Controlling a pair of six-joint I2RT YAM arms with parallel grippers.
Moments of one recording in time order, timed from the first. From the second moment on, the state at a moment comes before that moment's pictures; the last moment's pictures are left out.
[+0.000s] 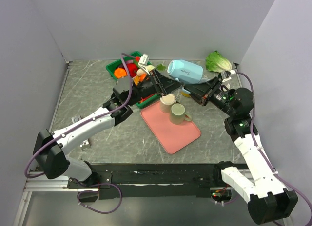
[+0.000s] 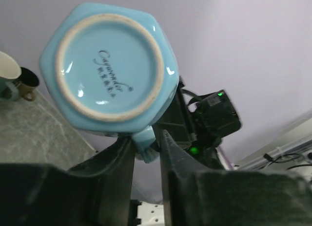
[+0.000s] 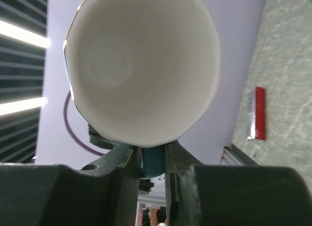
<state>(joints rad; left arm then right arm) -0.82 1.42 1.21 0.51 0.32 -1.06 0.19 0.87 0.87 0.14 -0.64 1.48</state>
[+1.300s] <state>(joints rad) -0.83 1.43 1.26 -0.15 0.15 -0.78 0.11 0.88 0.95 -0.63 0.13 0.55</state>
